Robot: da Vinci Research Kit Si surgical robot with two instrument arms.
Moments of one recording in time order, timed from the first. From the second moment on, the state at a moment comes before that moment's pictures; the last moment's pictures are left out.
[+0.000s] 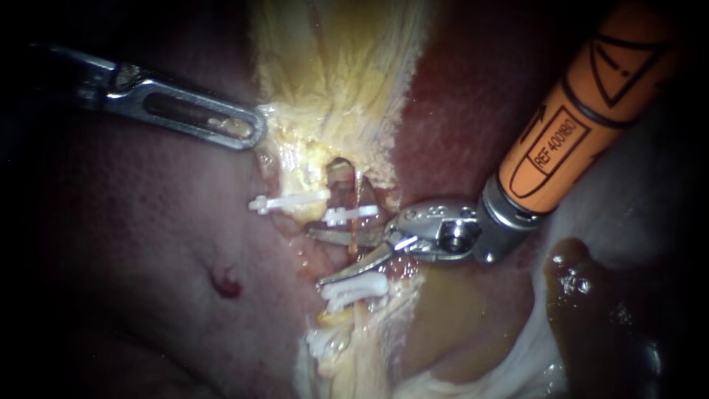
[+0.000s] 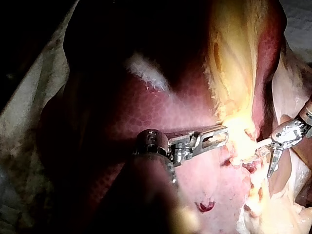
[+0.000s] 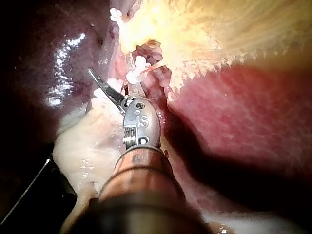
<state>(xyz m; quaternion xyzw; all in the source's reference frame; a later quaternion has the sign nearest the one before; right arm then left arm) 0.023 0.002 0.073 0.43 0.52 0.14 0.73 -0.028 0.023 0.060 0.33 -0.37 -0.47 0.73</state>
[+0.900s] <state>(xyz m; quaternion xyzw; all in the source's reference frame) 0.025 0.000 0.072 0.46 0.54 0.13 0.70 -0.028 0.024 0.060 0.33 -0.37 -0.47 0.73</state>
